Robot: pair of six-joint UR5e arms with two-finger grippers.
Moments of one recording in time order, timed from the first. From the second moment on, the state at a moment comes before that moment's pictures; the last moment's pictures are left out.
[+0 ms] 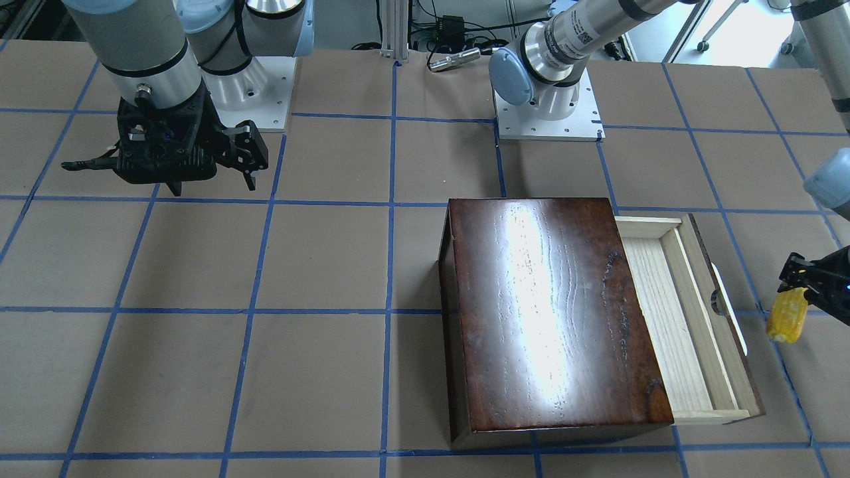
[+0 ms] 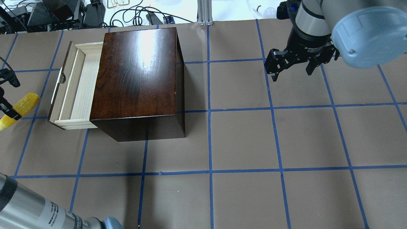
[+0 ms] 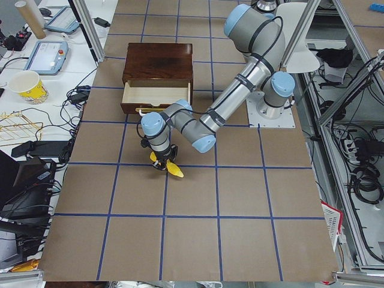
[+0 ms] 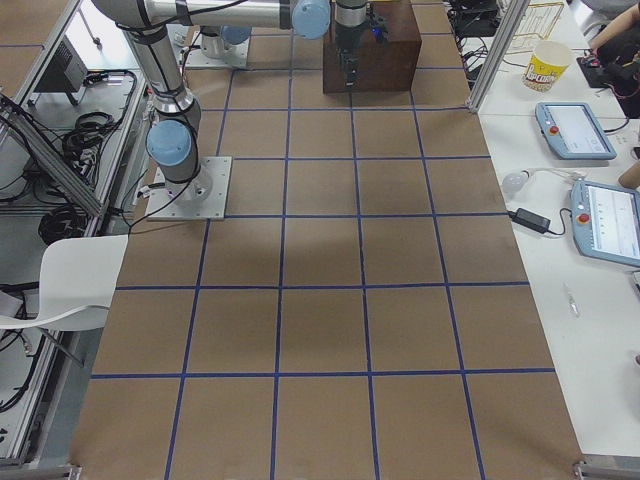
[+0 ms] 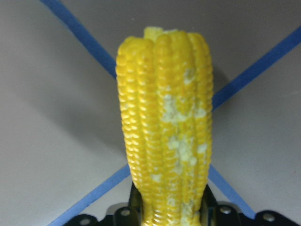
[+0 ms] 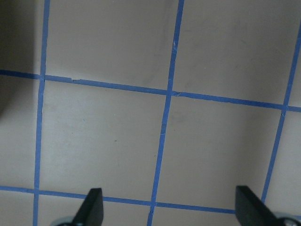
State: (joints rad) left arm -0.84 -2.11 -1.52 -1.10 1.75 1.39; right arm 1.62 -1.53 1.60 -1.63 -1.60 -0.09
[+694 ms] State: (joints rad) left arm -0.95 -1.98 -1.34 -1.41 1.72 1.08; right arm 1.62 -1.53 1.60 -1.63 -1.60 -0.09
